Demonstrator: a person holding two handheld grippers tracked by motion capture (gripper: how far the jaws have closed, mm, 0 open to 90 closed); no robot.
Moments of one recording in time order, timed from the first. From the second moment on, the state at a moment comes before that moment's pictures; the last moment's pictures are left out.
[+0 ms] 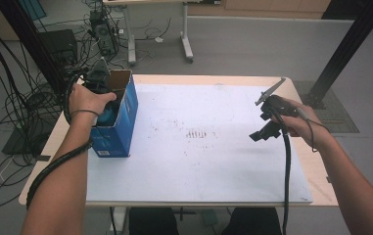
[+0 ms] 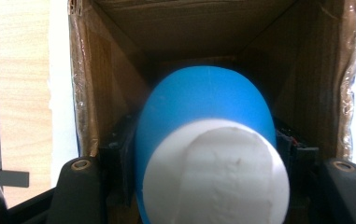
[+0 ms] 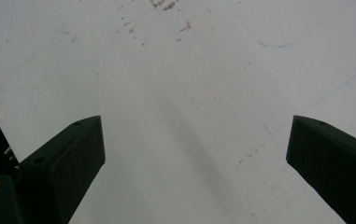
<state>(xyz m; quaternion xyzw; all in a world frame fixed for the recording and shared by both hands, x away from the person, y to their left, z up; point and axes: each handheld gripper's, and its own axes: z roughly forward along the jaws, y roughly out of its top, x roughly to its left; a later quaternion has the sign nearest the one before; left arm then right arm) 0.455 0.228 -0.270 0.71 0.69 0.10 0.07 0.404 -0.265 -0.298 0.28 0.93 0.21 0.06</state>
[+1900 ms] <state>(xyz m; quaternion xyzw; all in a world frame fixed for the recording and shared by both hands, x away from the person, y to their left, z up) 0.454 0.228 -0.269 0.71 0.70 0.10 0.07 0.404 -0.267 -0.296 0.28 0.93 0.22 0.07</state>
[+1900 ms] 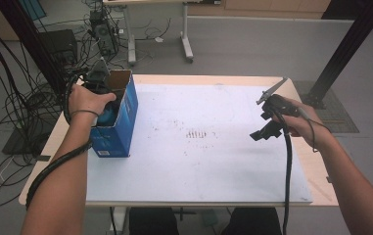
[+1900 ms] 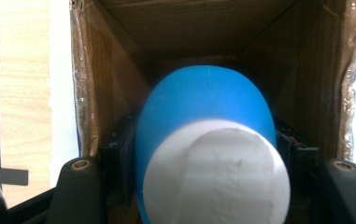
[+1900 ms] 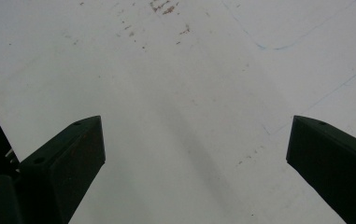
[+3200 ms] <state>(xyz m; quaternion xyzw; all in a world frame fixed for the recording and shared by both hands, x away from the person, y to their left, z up) 0.451 0.230 -0.256 0.70 0.70 0.09 0.08 0.406 -0.264 -0.300 0.28 0.93 0.22 0.06</state>
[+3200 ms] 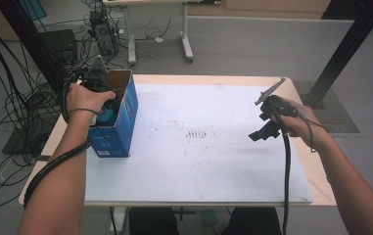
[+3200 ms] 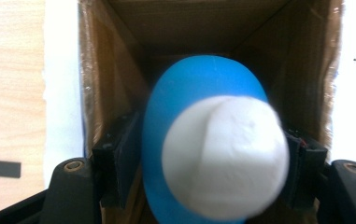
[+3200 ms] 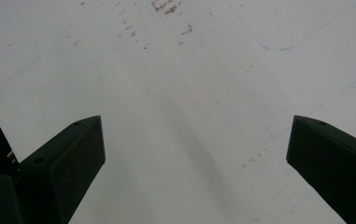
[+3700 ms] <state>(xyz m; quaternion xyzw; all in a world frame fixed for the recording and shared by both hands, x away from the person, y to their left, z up) 0.439 0.223 -0.194 0.71 0.69 0.10 0.11 0.406 -0.261 -0.296 0.28 0.93 0.22 0.06</state>
